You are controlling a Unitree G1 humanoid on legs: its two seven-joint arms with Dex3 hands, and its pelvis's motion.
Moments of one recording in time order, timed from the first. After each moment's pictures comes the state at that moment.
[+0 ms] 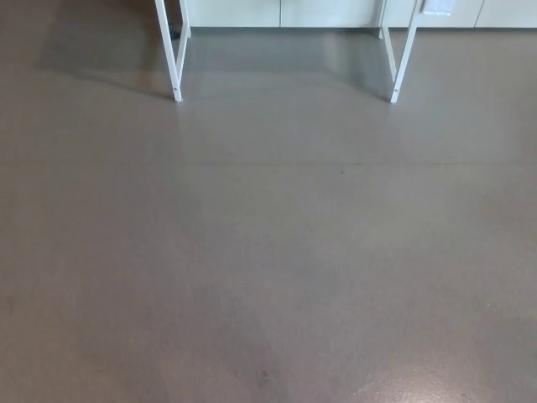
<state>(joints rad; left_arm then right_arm) 0.16 0.38 0.50 1.03 -0.18 -0.07 -0.29 0.38 -0.32 -0.25 0.47 0.09 -0.05 0.22</state>
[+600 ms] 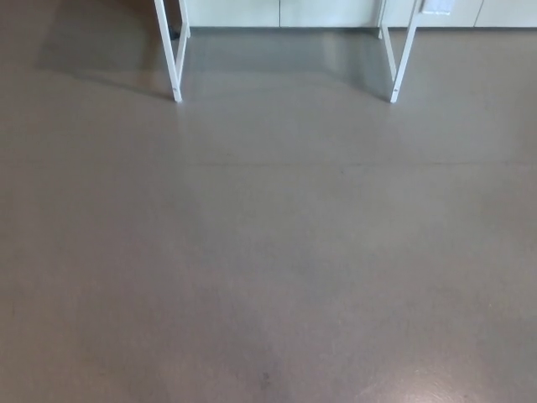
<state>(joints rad) 0.15 0.39 0.52 1.06 -0.25 -0.11 -0.37 0.38 -0.31 -0.25 0.48 0.13 -0.05 0.27</state>
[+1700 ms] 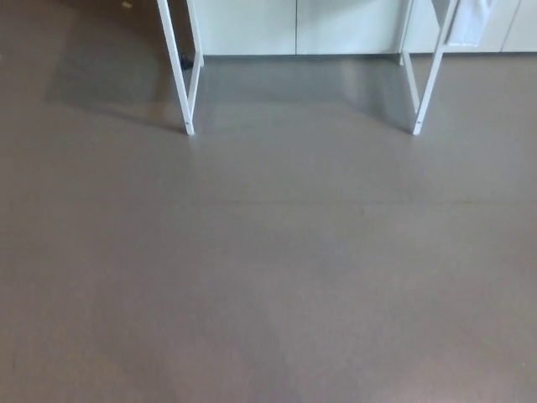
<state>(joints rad) 0.19 0.40 0.36 1.03 -0.20 -0.30 -0.33 0.38 -0.35 -0.18 0.51 0.02 -0.15 0.17</state>
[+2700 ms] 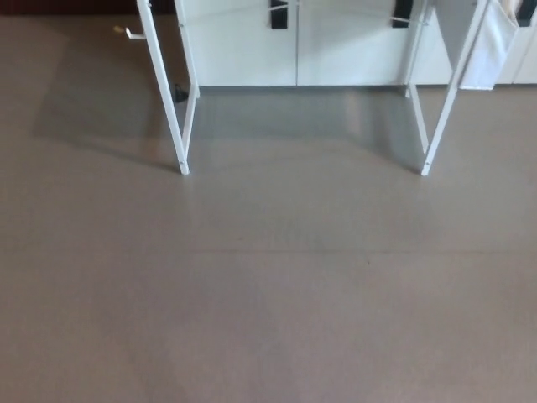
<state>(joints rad) 0.19 0.41 0.33 1.06 -0.18 -0.33 -0.31 0.36 -0.37 -0.14 0.57 0.01 -0.21 0.16</state>
